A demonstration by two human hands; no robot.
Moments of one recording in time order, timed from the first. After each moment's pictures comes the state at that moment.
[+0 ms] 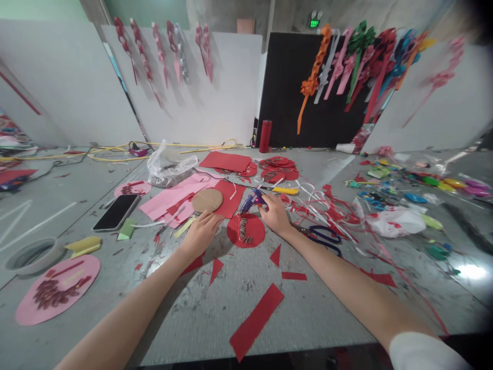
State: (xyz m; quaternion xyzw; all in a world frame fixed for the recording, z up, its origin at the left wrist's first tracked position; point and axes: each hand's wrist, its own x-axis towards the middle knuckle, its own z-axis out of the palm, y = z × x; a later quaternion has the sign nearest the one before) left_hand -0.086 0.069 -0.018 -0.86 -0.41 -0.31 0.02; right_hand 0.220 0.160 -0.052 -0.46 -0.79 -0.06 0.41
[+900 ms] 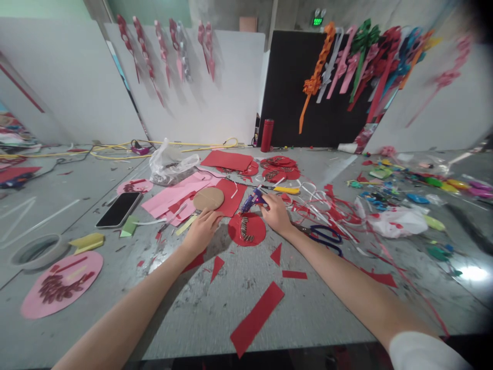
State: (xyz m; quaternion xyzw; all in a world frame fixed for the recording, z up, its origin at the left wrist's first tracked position) left_hand -0.085 0.073 -0.022 -0.84 -0.40 -0.37 0.06; right_hand 0.220 0.160 -0.052 -0.43 -0.80 -0.04 0.42
